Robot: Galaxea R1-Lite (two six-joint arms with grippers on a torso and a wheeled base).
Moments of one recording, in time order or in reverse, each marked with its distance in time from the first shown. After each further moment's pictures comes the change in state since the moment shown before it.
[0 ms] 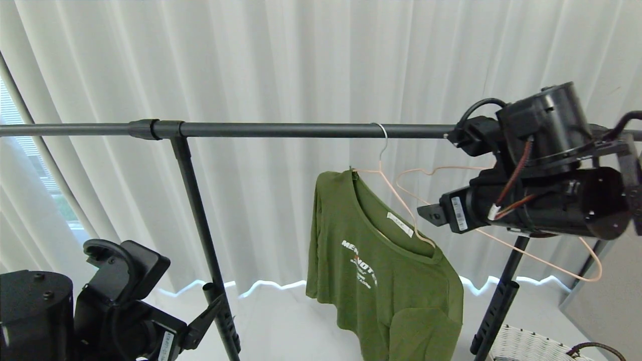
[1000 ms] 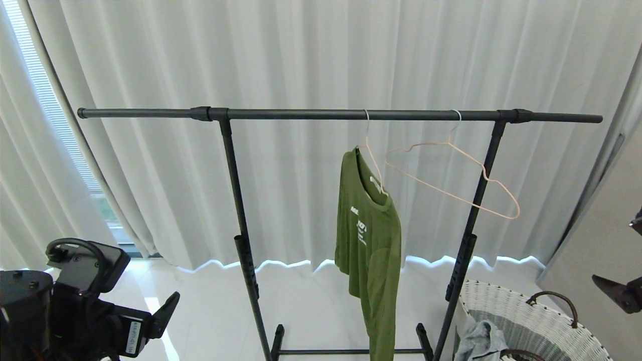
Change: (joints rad) left arm 0.221 -0.011 0.049 0.001 0.063 -0.002; right arm -0.488 -0.550 0.614 -0.126 -0.021 -0.440
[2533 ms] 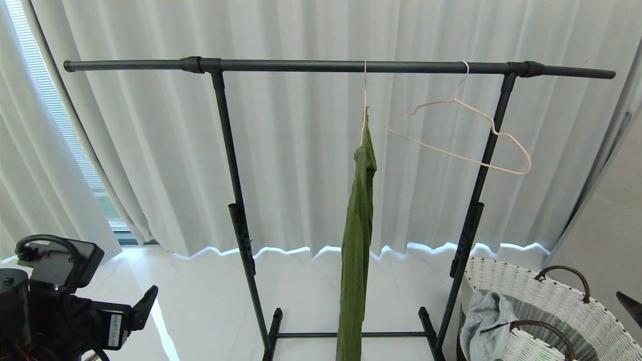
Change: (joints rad) left arm 0.093 -0.027 0.011 -0.028 0.022 0.003; right arm -0.146 -0.054 0.199 -0.205 0.000 -0.104
